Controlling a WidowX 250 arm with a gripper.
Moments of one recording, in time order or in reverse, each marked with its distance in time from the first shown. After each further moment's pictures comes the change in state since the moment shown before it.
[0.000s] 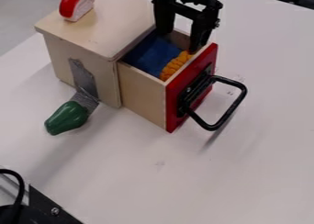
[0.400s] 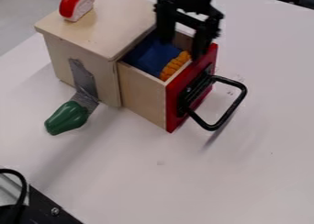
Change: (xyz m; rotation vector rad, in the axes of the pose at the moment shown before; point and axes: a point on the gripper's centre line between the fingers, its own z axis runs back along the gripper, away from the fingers) arm 0.004 -0.031 -0.009 0.008 0.037 -0.056
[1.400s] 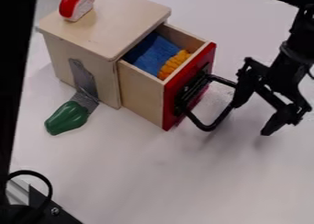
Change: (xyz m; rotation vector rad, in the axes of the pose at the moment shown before) arm 0.018 -0.091 -0.075 0.166 0.123 -0.100
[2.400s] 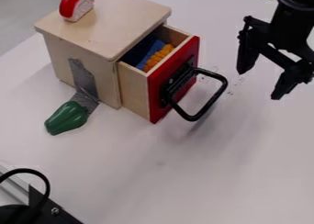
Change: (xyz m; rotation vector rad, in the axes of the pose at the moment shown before) arm -0.007 0.015 0.060 -0.097 -0.159 -0.002
